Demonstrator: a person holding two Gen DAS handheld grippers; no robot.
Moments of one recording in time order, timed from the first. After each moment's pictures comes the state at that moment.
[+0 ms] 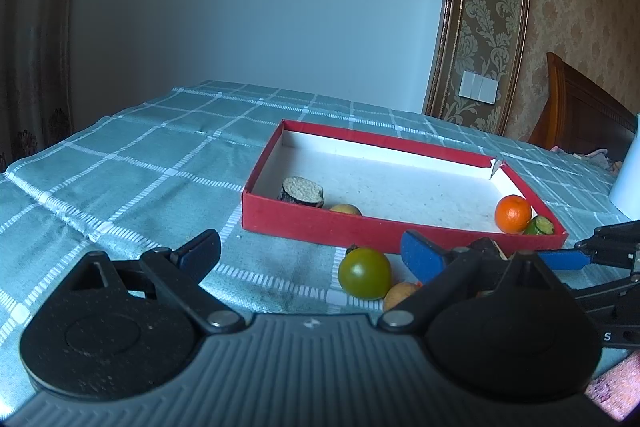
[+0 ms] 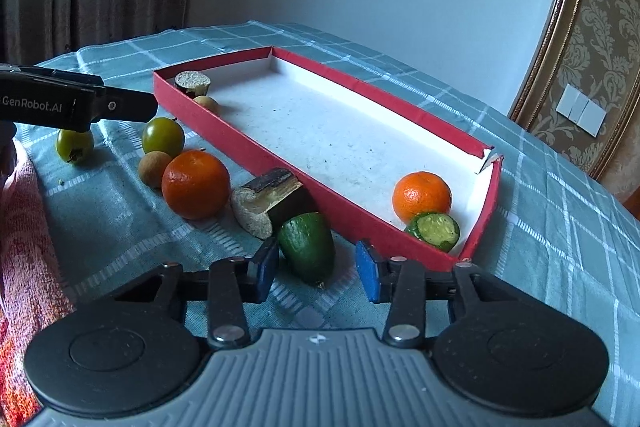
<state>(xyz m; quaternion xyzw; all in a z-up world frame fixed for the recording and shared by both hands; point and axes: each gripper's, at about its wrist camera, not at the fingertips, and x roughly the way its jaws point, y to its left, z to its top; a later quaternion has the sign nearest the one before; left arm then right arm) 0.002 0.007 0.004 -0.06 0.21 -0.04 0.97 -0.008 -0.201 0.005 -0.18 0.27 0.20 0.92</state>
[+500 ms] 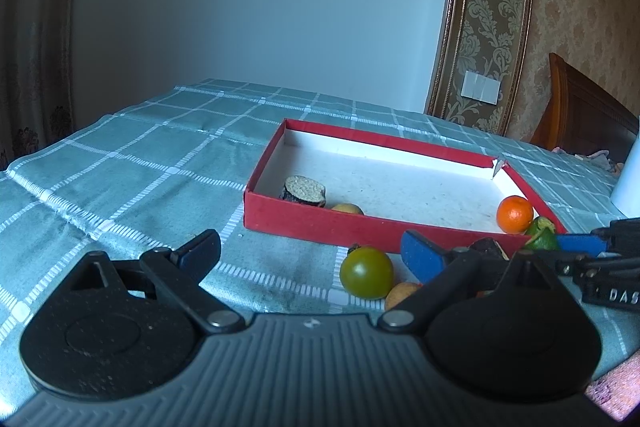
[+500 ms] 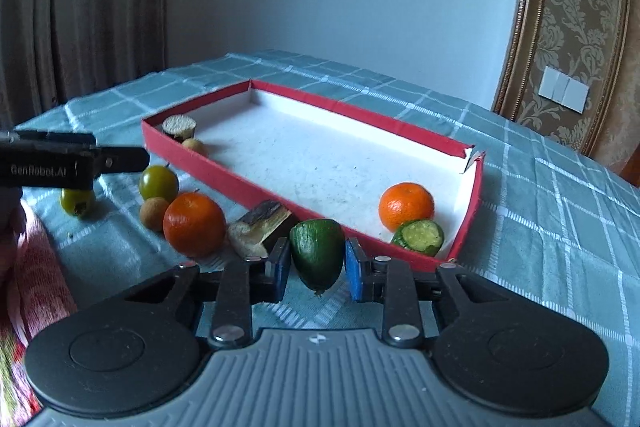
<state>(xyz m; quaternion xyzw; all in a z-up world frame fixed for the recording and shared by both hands) 0.002 0.007 0.003 -0.06 0.21 -0.04 0.97 -0.015 -0.217 0.024 -0.10 0.25 0.18 0.95</state>
